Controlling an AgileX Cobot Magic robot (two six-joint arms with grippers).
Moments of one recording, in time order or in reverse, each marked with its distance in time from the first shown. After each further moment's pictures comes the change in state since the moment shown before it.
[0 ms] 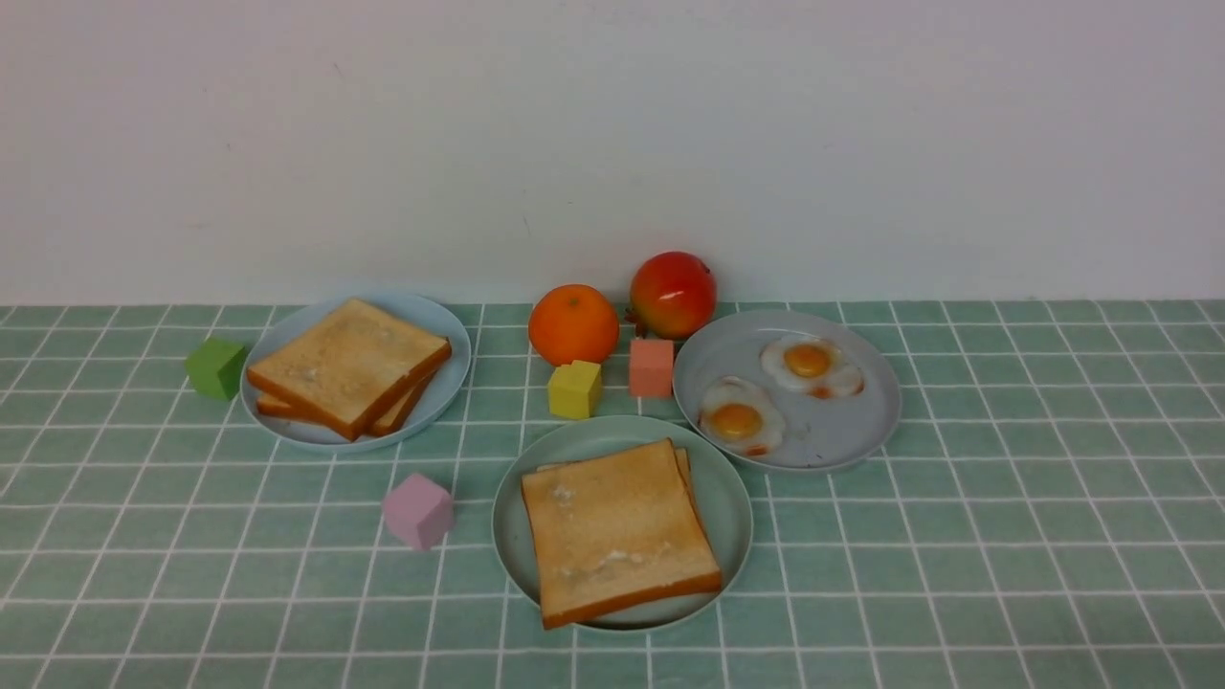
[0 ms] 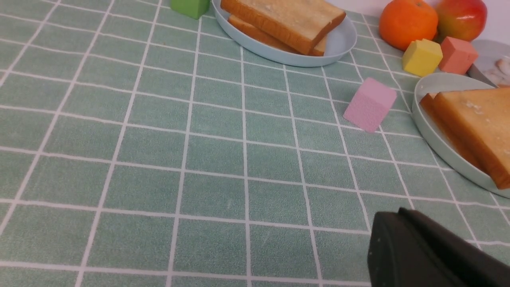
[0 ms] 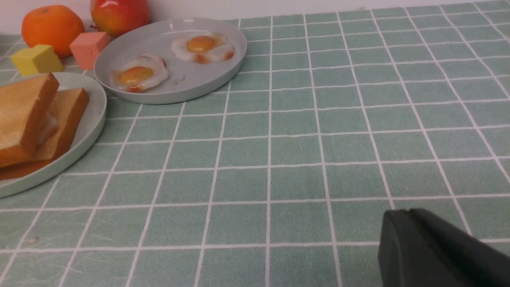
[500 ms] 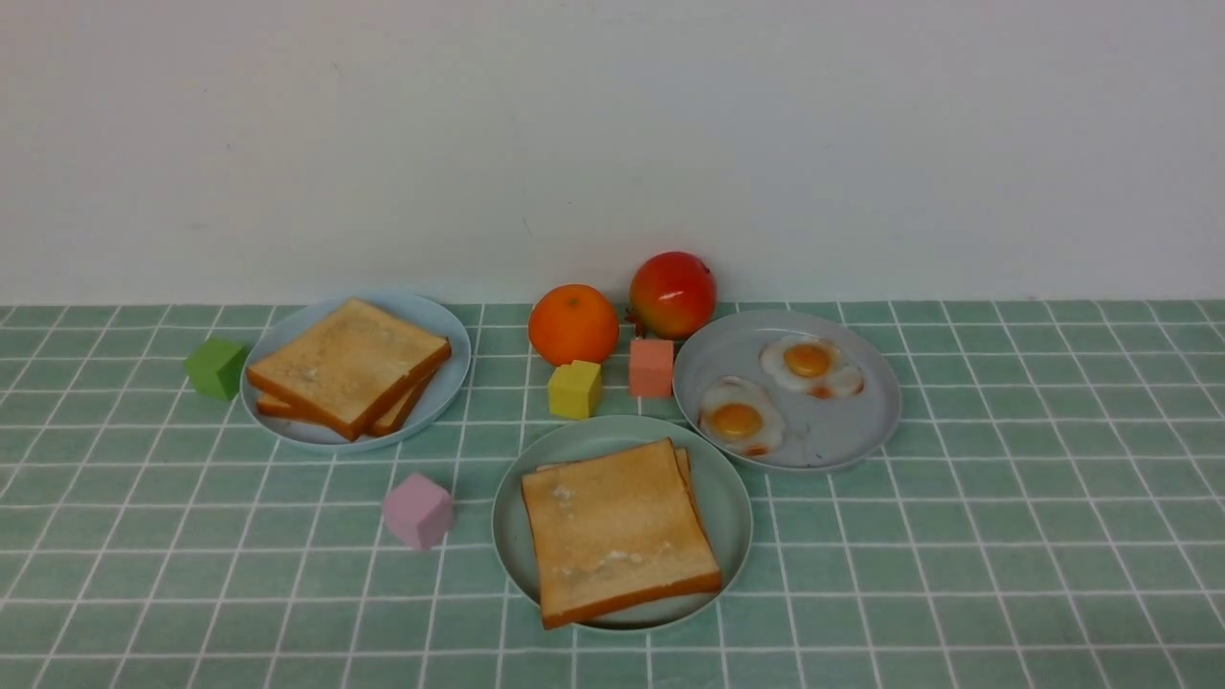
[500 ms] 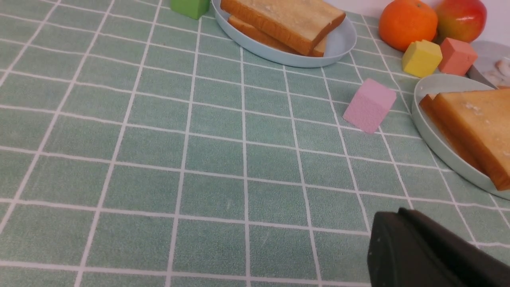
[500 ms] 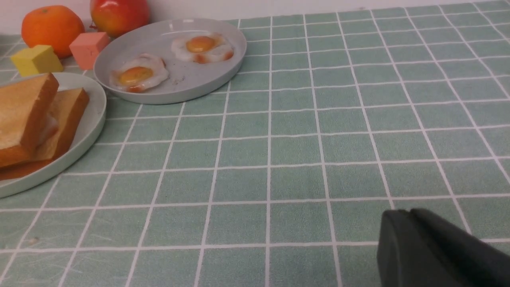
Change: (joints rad) right arm 0.000 0.000 0.000 0.000 0.000 0.000; left arm 0.000 0.000 0.000 0.000 -0.002 -0.003
